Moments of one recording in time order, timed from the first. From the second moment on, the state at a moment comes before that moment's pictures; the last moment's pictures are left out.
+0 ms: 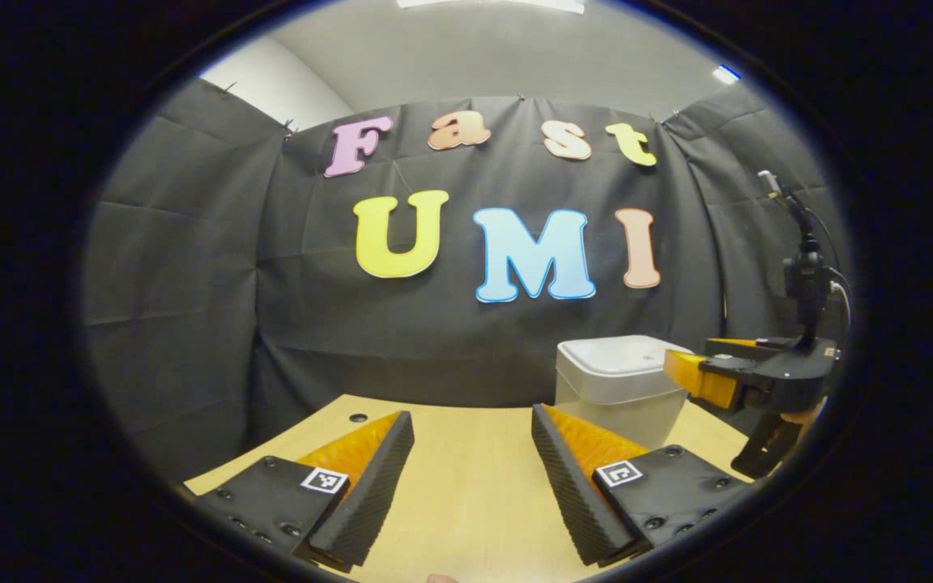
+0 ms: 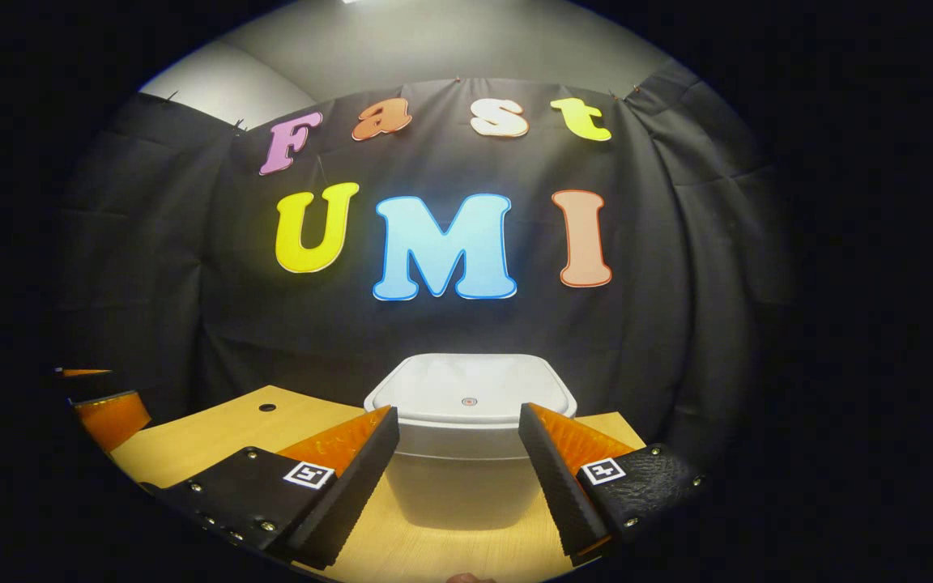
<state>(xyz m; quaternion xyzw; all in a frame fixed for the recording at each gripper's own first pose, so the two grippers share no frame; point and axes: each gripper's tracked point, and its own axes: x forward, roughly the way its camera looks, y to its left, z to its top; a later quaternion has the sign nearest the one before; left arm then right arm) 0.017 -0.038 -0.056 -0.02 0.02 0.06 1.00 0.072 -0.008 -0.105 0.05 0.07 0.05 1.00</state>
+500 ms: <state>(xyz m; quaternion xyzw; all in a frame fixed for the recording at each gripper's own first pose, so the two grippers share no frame) 0.042 -0.041 -0.056 -0.03 0.00 0.02 1.00 0.020 -0.005 -0.095 0.00 0.05 0.01 1.00</state>
